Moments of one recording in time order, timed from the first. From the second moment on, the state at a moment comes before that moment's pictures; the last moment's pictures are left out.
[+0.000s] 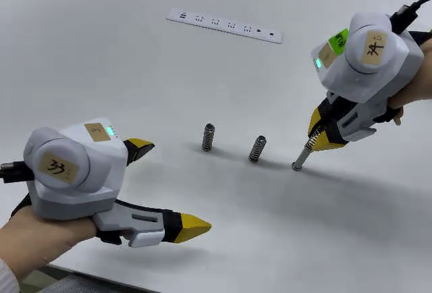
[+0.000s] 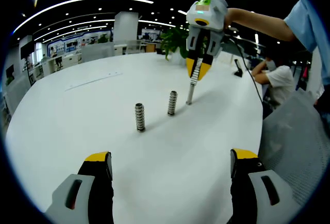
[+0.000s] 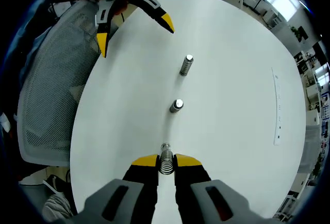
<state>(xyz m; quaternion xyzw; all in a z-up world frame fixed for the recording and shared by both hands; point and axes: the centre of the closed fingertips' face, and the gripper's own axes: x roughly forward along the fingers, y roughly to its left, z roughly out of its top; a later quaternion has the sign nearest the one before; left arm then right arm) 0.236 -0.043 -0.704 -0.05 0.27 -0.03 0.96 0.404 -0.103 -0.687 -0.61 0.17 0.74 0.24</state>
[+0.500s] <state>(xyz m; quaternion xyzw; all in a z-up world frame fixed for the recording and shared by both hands) 0.235 -0.041 -0.704 -0.05 0.27 -0.03 0.96 0.407 -0.101 -0.697 -0.62 0.17 0.73 0.23</state>
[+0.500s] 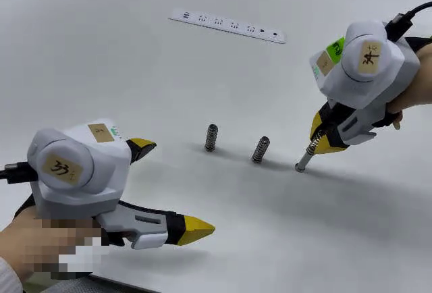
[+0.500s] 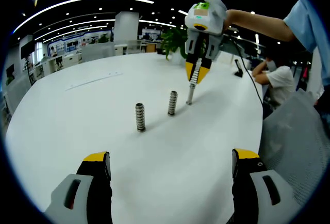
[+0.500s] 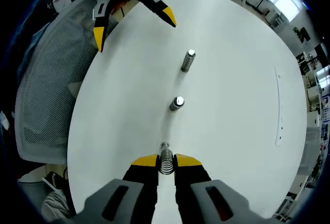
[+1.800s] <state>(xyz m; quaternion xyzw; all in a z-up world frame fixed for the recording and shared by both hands) 0.234 -0.041 -0.704 -0.07 0.27 -0.03 0.96 0.407 -0.101 -0.739 -0.63 0.18 0.72 0.22</state>
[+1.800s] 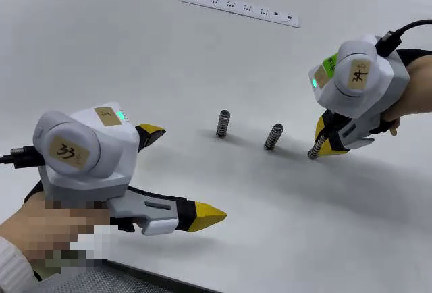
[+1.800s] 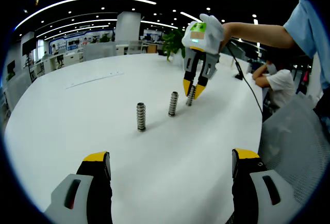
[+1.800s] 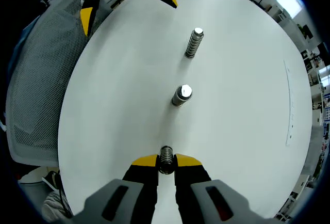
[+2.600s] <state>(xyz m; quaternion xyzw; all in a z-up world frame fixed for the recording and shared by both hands) 0.234 -0.041 -0.703 -0.07 0.27 -0.03 0.96 0.407 -0.103 -0.742 -0.63 0.18 0.72 0.22</state>
